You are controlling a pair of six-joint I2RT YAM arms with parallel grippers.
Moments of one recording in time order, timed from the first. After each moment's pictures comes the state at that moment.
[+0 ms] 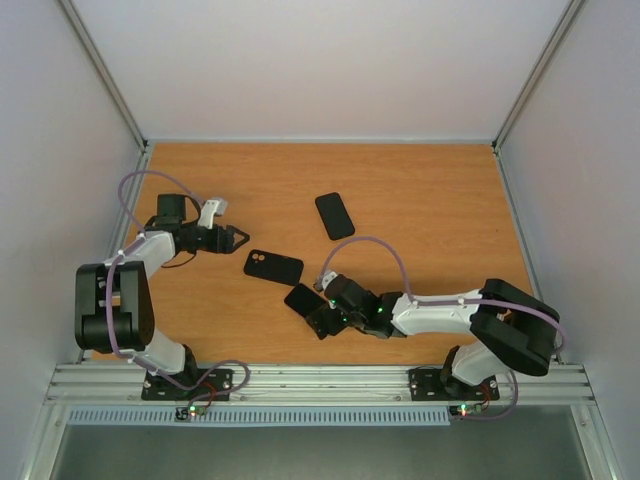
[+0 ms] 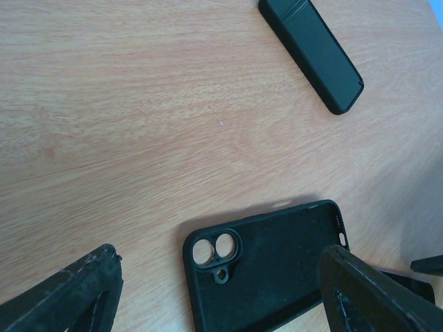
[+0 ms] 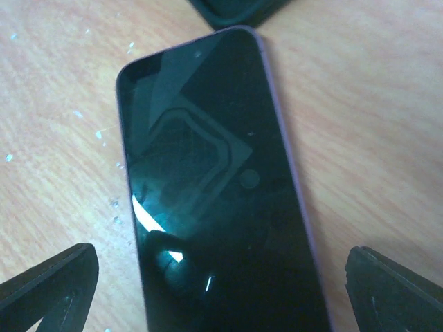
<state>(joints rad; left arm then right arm) 0.10 1.54 0.82 -0.29 0.78 0.13 1.05 1.46 0.57 0.01 0.07 0.44</state>
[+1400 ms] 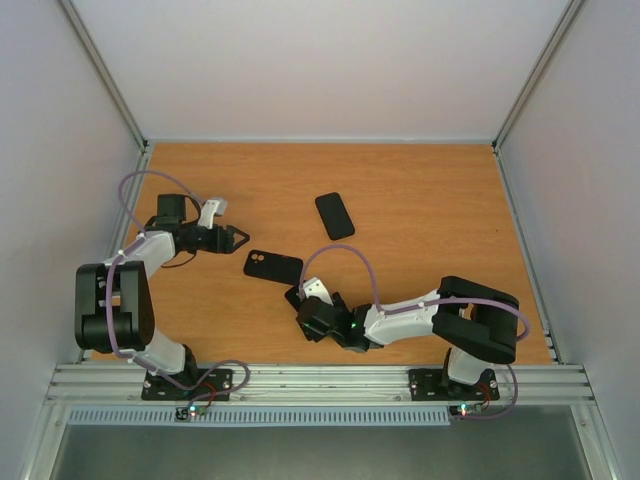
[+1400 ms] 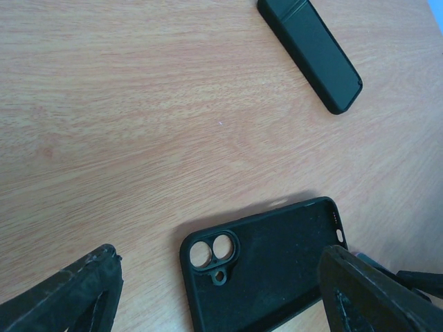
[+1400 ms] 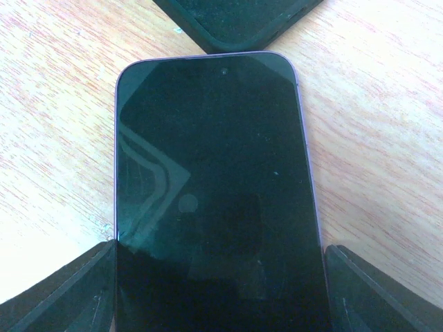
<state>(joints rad) 0.09 1.54 0.82 -0.29 0.78 0.13 1.23 1.67 0.67 0.04 0.42 0.53</state>
